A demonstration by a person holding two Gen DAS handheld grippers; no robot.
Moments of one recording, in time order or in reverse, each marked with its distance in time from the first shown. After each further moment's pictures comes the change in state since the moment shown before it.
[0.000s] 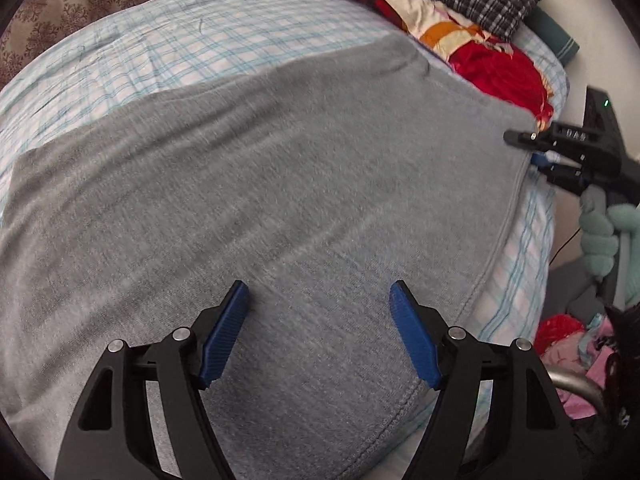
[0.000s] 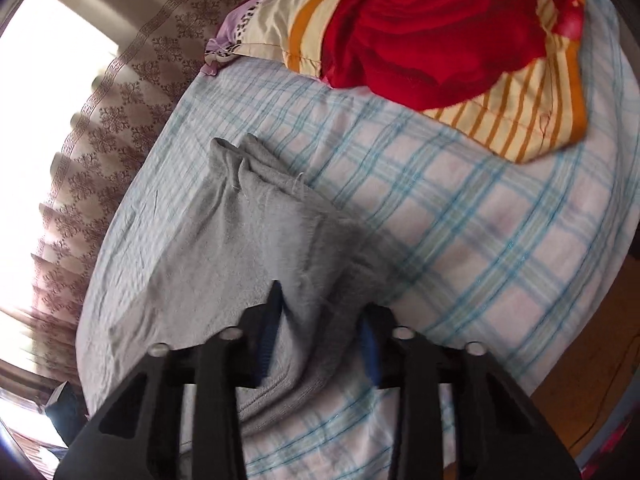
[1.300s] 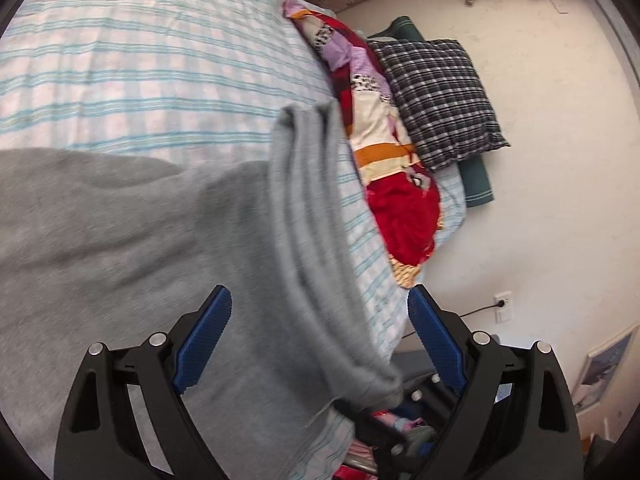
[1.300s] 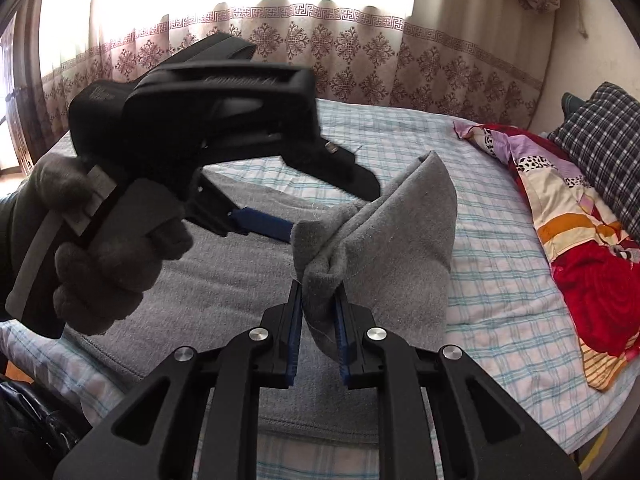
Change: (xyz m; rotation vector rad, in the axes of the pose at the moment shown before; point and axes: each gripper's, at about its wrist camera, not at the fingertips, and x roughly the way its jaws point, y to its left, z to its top) left arm 0.006 0.055 0.097 -0.402 -0.088 -0.632; right arm -0.015 0.205 -0.136 -0.966 -0.154 0.008
